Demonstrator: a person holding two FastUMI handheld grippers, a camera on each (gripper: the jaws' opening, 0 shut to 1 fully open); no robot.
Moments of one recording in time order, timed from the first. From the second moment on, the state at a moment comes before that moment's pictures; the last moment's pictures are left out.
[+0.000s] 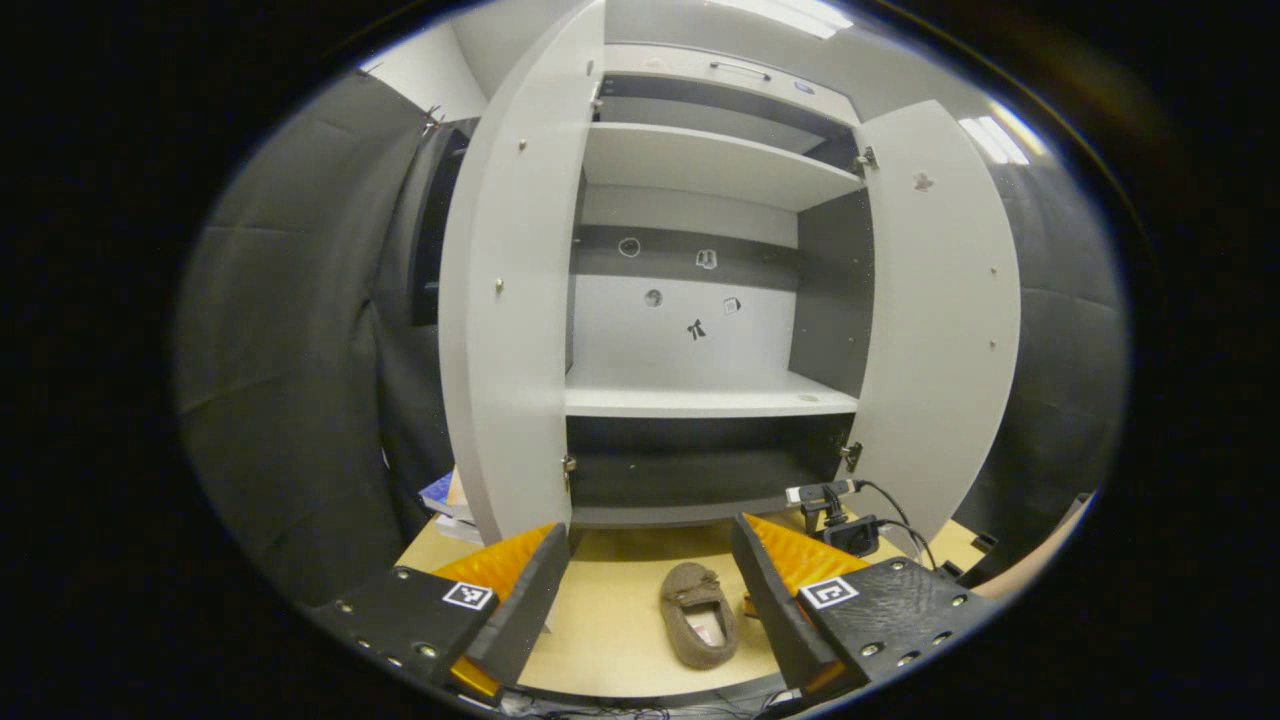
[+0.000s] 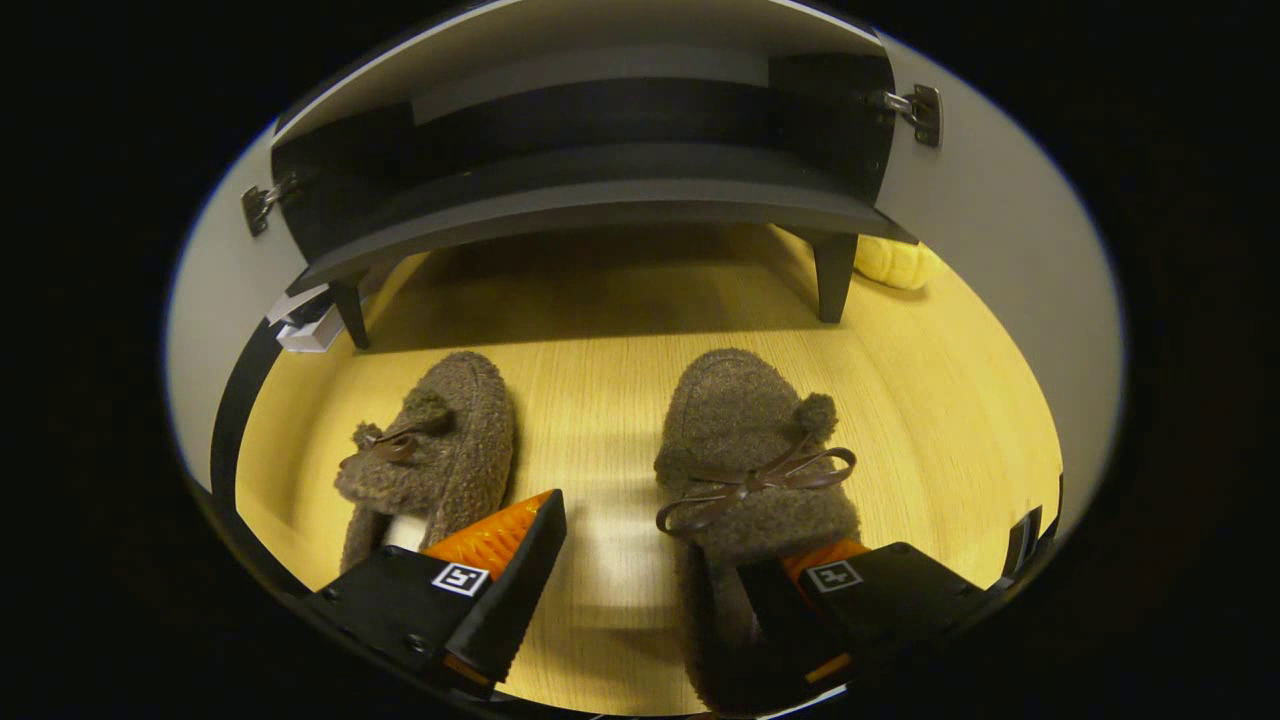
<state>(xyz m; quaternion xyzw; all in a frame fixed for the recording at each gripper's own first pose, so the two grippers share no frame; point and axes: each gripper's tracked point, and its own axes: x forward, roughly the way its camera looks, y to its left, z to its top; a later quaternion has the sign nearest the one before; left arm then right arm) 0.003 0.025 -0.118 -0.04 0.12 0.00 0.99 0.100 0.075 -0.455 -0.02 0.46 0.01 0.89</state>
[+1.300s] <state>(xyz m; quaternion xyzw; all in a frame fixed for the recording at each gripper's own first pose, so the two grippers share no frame) 0.008 0.008 -0.131 -0.02 0.12 -0.05 0.99 0.038 0.052 -0.310 0.03 0.40 0.04 0.92</state>
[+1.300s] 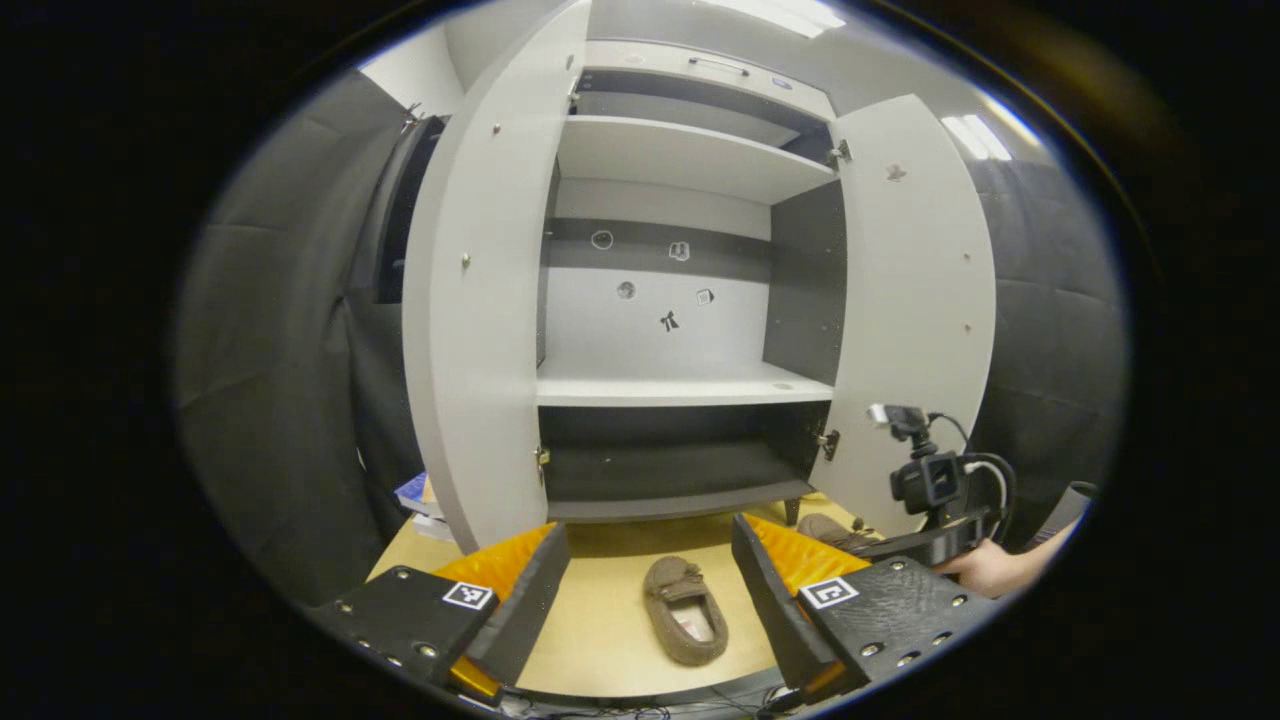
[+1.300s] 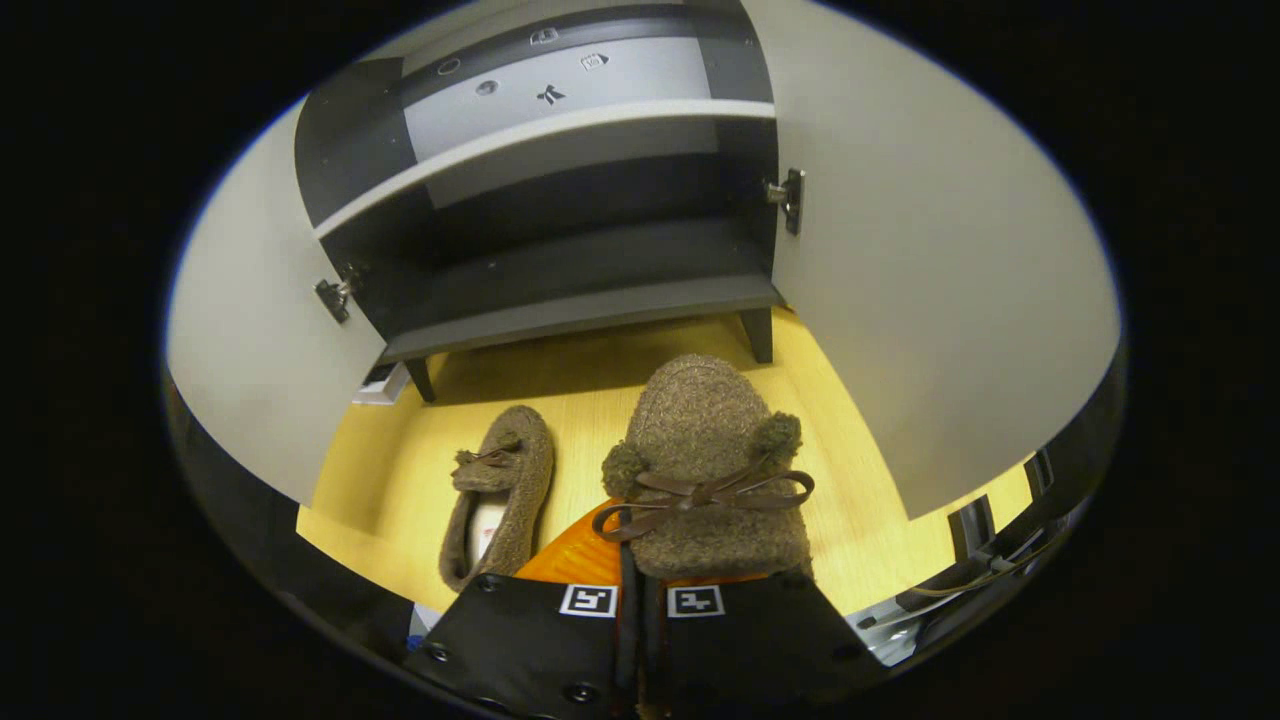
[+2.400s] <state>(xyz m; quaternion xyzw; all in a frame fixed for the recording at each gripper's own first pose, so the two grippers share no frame) 0.041 0.002 -0.105 -0.02 0.11 -0.06 0.99 0.208 0.109 -0.035 0.04 0.14 0.10 0.98</state>
